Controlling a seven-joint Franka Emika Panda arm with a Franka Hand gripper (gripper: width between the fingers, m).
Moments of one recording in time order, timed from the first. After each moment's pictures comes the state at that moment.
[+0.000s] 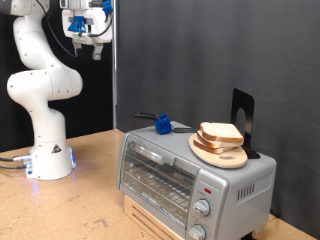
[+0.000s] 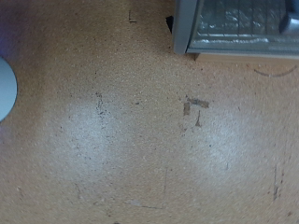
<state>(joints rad) -0.01 -0.78 0.01 -2.38 0.02 1.59 2.27</state>
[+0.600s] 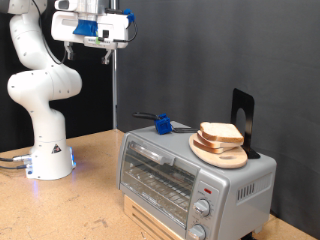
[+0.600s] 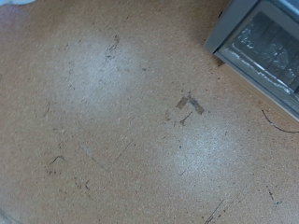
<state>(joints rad) 0.06 -0.75 0.00 -2.38 -0.07 1.63 1.77</state>
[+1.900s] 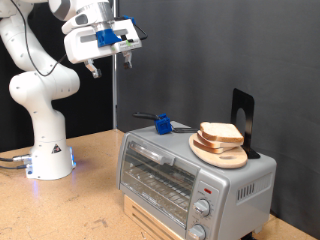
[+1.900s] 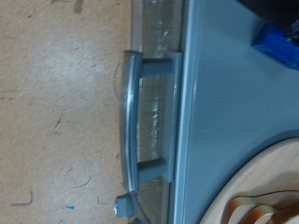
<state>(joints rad) 0.27 -0.80 -0.19 -2.57 0.01 2.15 0.89</state>
